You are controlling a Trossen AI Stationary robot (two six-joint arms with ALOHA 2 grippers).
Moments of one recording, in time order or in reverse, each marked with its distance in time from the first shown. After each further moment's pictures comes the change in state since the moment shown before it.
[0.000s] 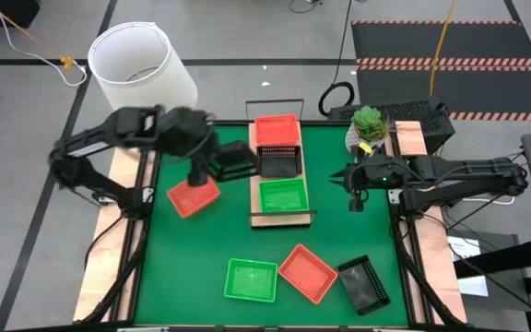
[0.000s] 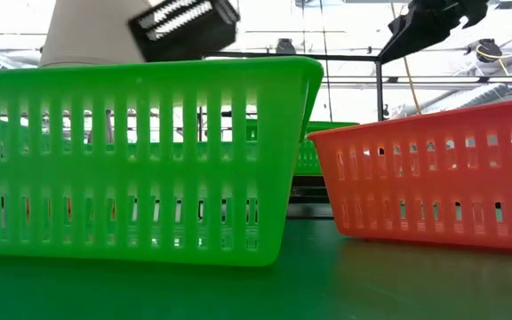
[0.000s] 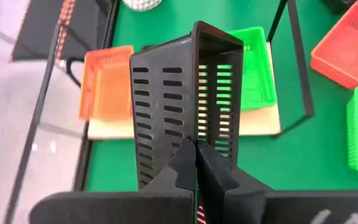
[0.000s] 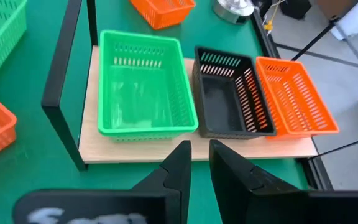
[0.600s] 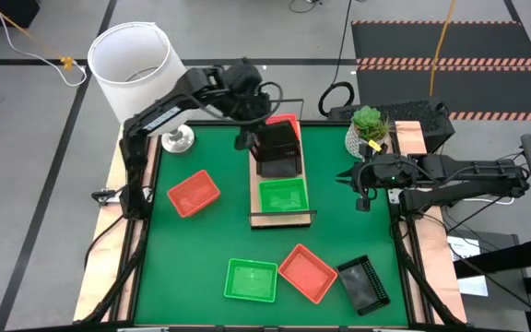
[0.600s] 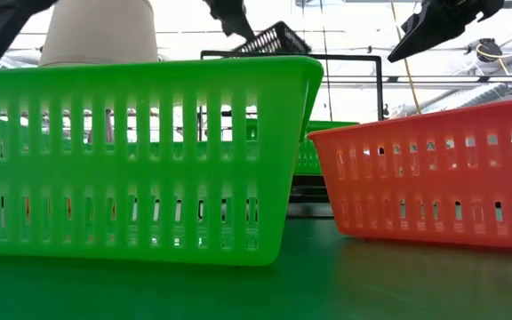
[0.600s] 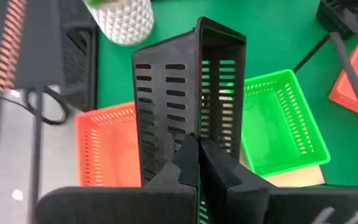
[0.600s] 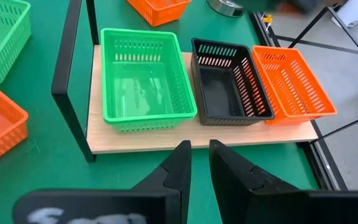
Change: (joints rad) left arm 0.311 0.562 0.559 -0.042 0.400 0.321; right arm 0.000 -0.075 0.000 -0.081 -0.004 0.060
